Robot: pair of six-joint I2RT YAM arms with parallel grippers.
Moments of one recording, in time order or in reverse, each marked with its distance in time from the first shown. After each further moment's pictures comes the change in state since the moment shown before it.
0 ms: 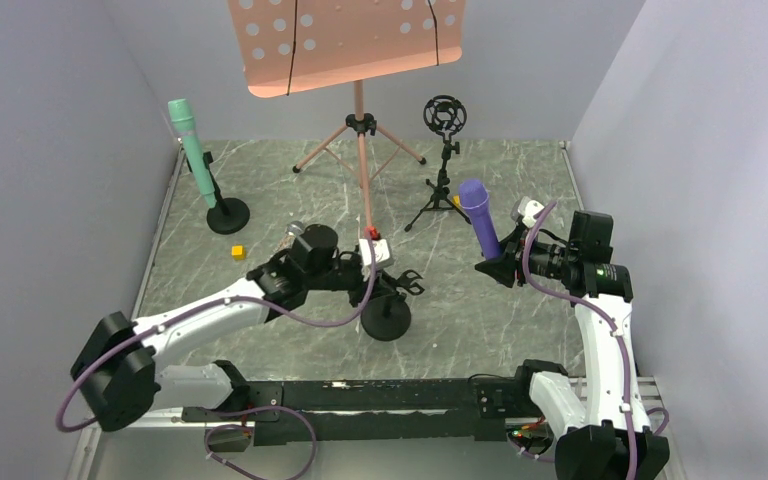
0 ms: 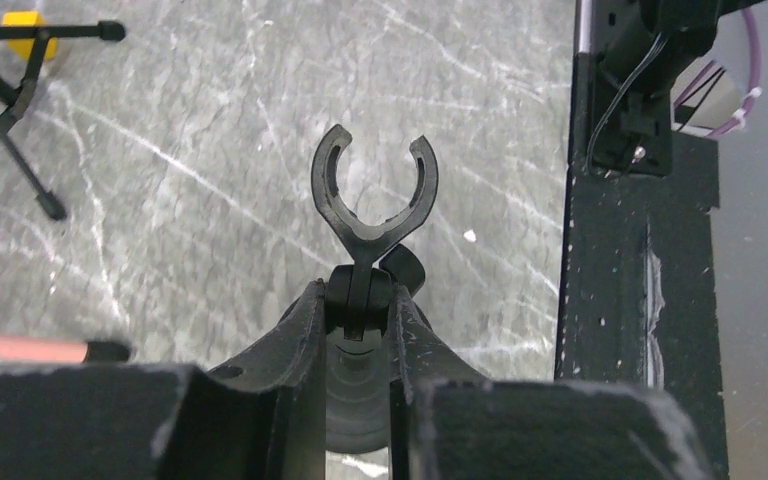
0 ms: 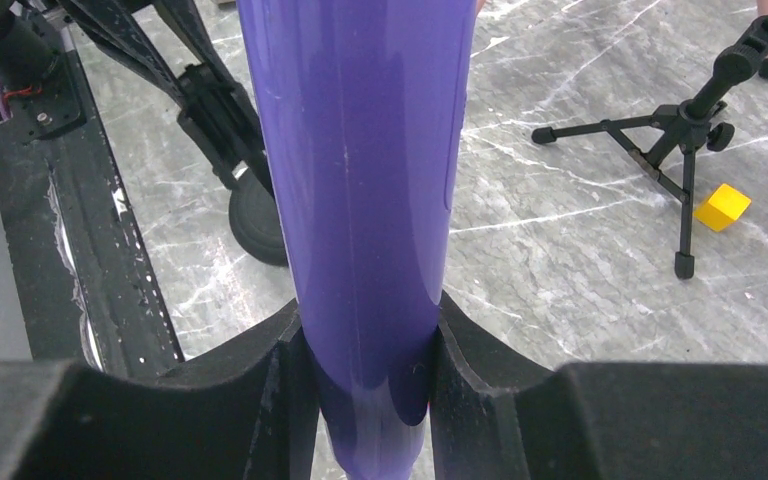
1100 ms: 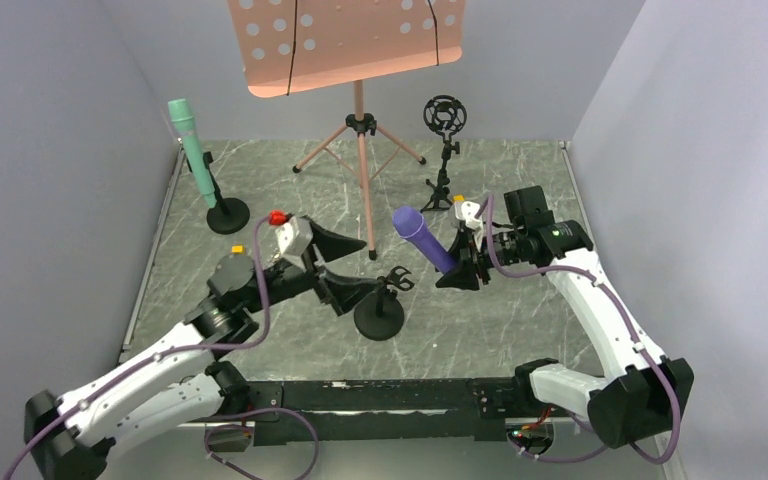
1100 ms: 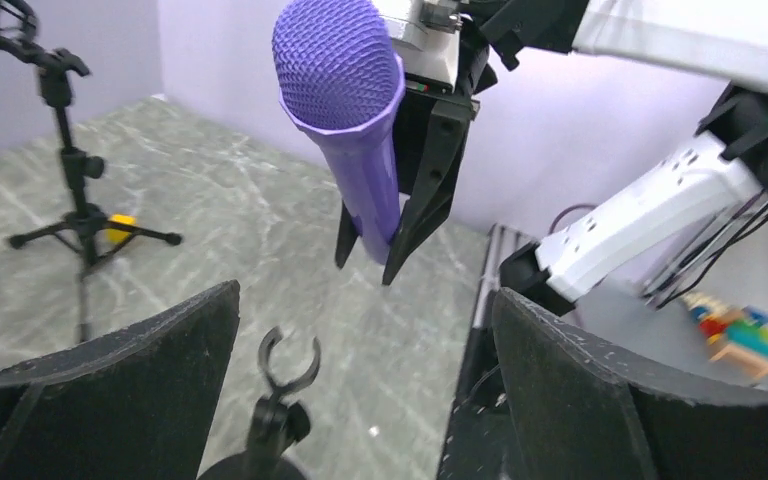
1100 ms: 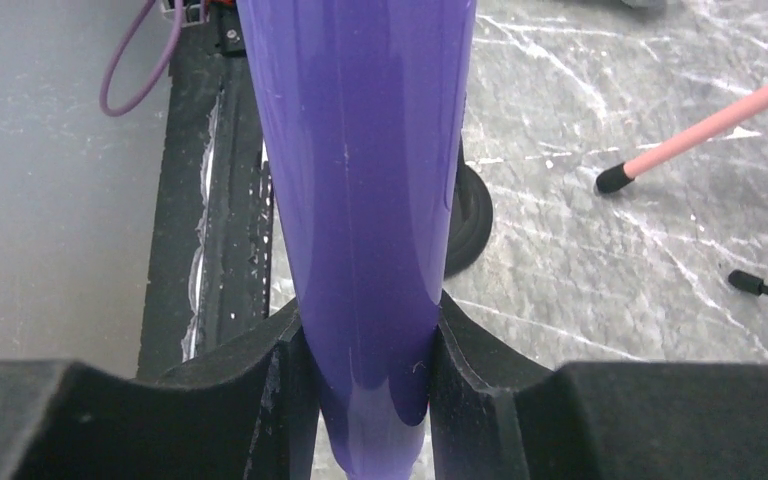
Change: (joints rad) left arm 0.013 -0.525 -0.175 0.240 -0.184 -0.448; right arm 0.423 0.246 0.161 -0.135 0.013 -0.160
